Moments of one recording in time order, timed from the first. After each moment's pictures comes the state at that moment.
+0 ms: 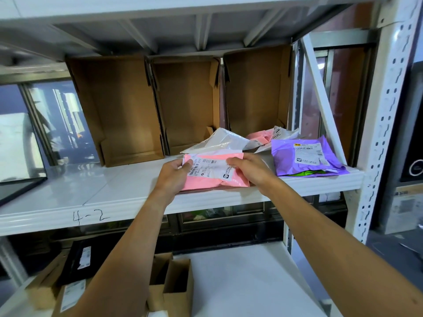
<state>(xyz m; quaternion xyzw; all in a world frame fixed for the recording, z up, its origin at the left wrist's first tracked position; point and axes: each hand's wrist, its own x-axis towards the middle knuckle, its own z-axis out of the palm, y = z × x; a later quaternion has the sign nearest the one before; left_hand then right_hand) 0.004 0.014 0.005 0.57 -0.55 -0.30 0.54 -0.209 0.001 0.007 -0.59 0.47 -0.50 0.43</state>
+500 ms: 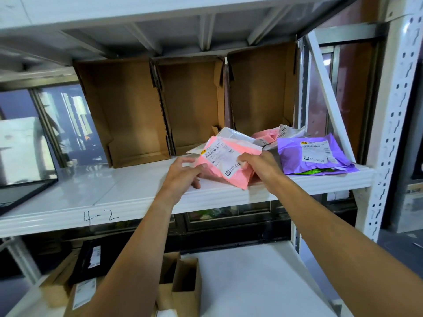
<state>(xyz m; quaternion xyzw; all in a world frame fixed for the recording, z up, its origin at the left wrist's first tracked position) 0.006 0.018 0.007 0.54 -0.55 -0.34 0.54 -0.211 -0.001 0.009 -0.54 0.45 -0.57 0.43</state>
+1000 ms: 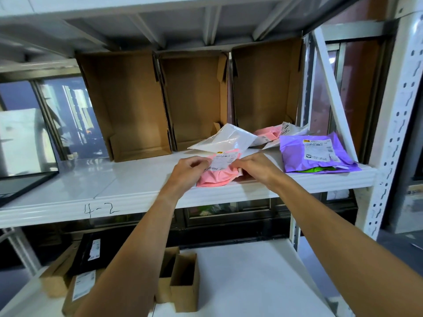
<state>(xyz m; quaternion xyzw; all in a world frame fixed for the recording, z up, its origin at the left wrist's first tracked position) 0.003 0.008 -0.001 0.55 -0.63 -0.28 0.47 -0.206 0.006 0.010 -0.66 0.50 -0.43 0.36</state>
